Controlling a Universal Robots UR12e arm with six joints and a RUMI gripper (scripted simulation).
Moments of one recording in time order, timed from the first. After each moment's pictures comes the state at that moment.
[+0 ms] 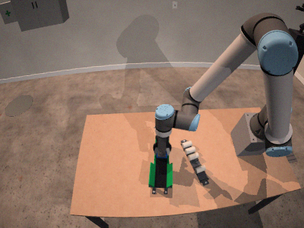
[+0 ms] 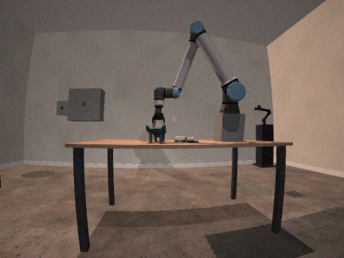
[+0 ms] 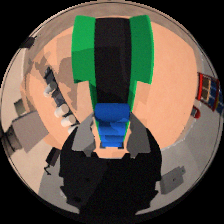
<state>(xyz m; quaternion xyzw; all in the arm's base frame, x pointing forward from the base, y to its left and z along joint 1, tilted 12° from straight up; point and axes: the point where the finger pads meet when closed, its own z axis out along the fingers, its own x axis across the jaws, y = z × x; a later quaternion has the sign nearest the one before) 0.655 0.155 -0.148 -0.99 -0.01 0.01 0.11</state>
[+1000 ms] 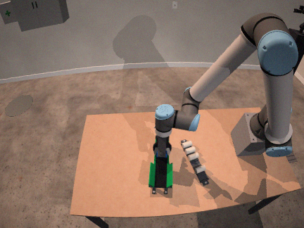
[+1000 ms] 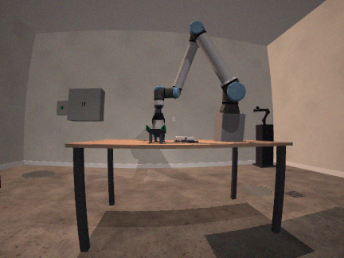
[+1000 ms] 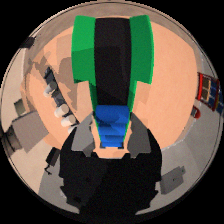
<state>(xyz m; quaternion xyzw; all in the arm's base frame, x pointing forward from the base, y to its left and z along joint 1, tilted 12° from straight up) 0.655 0.155 -0.148 -0.99 -0.01 0.01 0.11</state>
